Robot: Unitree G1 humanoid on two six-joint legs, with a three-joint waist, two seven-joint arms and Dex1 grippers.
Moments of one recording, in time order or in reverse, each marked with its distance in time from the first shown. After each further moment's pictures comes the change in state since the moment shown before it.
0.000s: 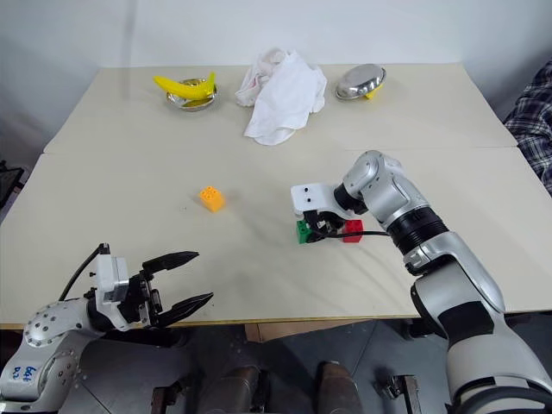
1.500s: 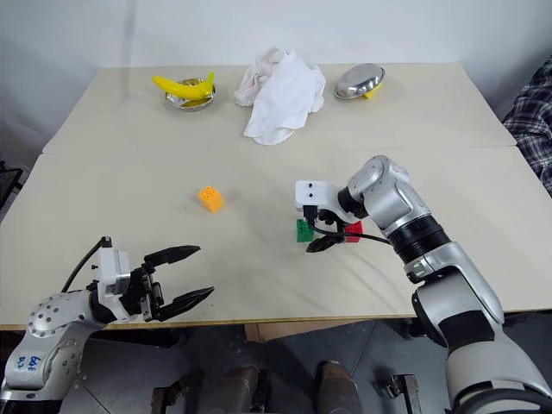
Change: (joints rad) left arm -0.063 0.000 -0.010 0.047 0.009 -0.011 -0.032; right arm 0.067 0.003 -0.089 -0.140 -0.008 0.257 -0.023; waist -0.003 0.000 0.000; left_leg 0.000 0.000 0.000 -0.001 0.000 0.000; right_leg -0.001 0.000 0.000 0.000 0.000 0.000
